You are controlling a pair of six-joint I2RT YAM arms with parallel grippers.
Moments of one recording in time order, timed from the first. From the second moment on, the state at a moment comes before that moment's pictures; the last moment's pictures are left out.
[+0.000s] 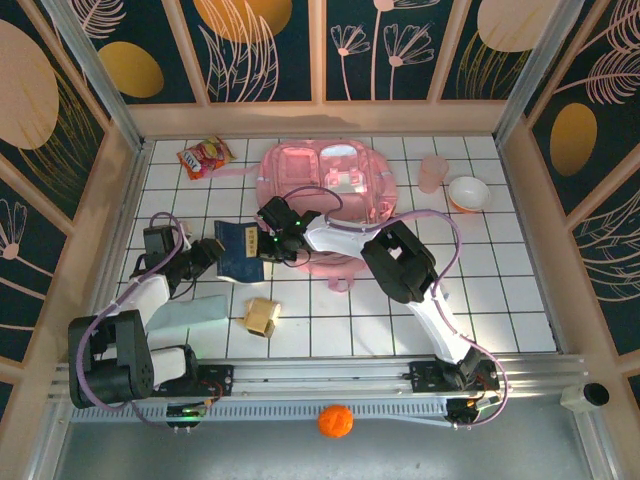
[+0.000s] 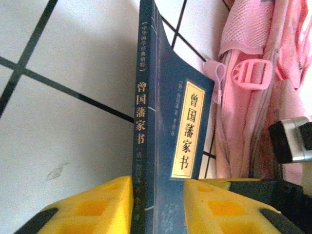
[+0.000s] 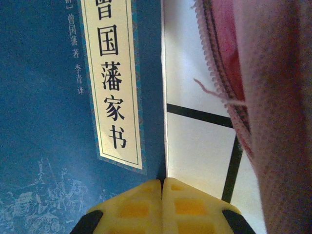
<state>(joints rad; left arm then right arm) 0.12 1.25 0.46 -0.03 0.54 -0.64 0.93 2.27 1.69 -0.40 -0.27 0.91</state>
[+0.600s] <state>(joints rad) 0.04 1.09 0.63 -0.25 0.54 -0.62 0.94 1.98 1.49 -0.26 -0.24 0.92</state>
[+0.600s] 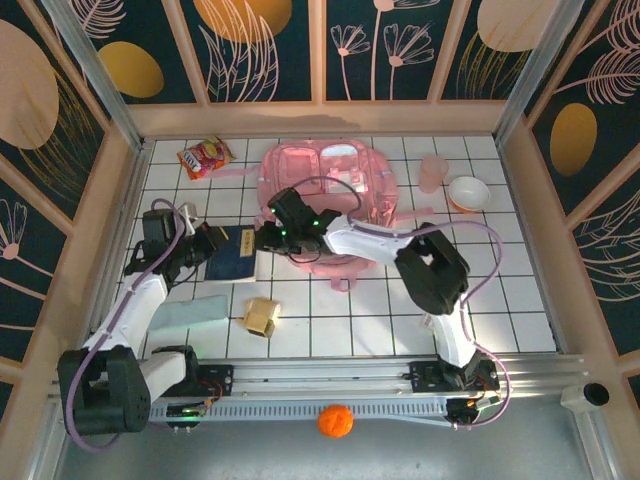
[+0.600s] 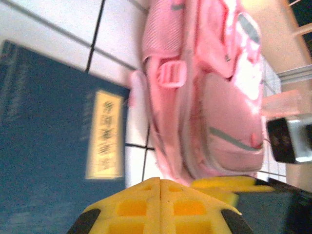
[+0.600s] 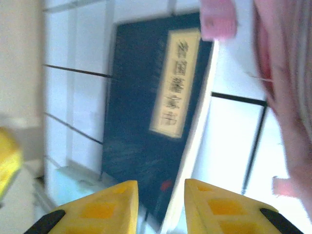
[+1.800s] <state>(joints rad) 0.02 1.01 0.94 -0.06 0.84 -0.57 0.72 1.26 1.10 0.10 -0.10 0.71</state>
